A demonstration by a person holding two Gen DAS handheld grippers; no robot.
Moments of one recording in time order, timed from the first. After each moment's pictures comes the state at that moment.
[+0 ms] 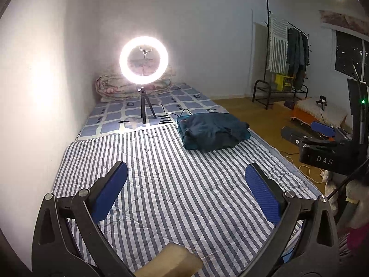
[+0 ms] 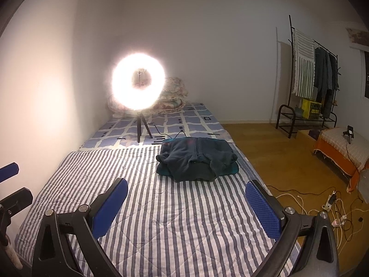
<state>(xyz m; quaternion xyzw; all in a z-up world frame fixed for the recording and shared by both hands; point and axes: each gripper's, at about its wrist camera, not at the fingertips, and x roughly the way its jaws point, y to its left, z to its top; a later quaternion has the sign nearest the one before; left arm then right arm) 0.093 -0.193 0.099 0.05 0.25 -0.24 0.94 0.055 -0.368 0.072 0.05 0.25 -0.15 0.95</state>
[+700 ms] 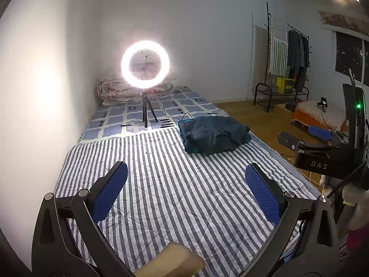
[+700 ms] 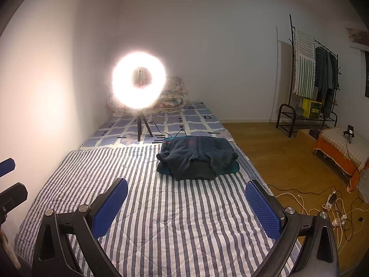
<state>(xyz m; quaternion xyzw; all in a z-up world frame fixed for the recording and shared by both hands) 0.087 -0.191 0.104 0.05 0.24 -0.24 0.94 0.056 -0.365 0.071 0.05 0.26 -0.15 0.95</state>
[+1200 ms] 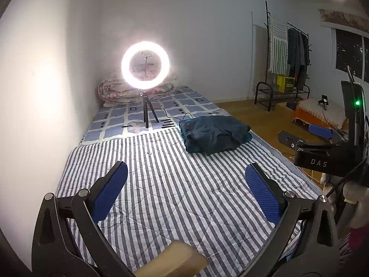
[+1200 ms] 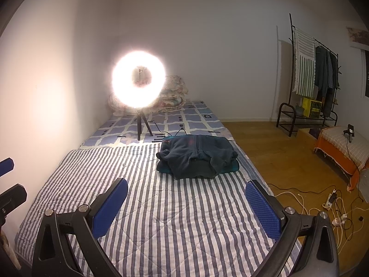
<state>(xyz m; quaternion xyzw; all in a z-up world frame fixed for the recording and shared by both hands) 0.087 -0.190 0.102 0.06 0.24 -0.23 0.94 0.054 -0.368 0.069 0.05 0.26 -0.15 0.95</state>
